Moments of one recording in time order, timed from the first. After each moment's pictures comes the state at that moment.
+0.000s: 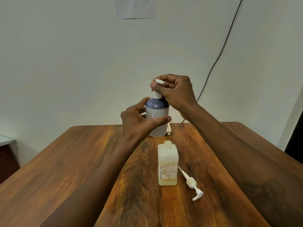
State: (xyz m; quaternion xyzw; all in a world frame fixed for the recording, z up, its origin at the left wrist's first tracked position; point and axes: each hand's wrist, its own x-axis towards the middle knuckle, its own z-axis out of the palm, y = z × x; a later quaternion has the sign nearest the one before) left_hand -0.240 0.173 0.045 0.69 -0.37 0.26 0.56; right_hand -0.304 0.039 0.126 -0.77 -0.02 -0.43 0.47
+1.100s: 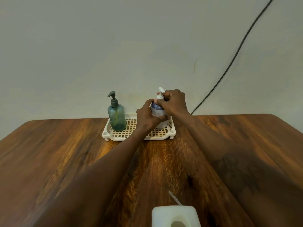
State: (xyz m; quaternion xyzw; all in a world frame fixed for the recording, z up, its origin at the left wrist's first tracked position) left_hand 0.032 -0.034 -0.104 0.81 -0.29 0.07 0.50; right_hand -0.030 -0.141 -0.043 -0.86 0.14 -0.34 0.35
